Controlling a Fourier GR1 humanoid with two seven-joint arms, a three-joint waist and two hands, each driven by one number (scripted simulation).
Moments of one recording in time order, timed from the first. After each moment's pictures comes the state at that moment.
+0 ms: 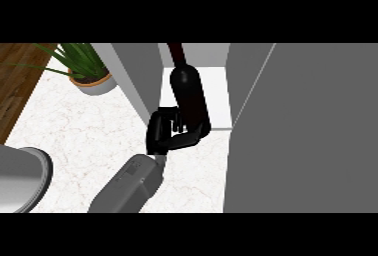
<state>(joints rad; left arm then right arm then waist) -0.52 0.00 -0.46 -0.87 0.61 0.42 -0.57 0.08 -0.05 -0.04 -2.27 -0.20 0.26 0.31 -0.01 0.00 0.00</state>
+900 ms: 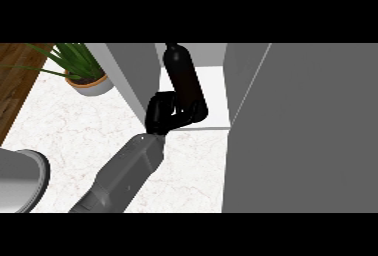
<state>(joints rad) -0.76 0.00 -0.44 -0.51 0.88 0.23 -0.69 0.07 -0.05 -0.05 -2.27 -0.22 0.26 0.32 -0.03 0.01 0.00</state>
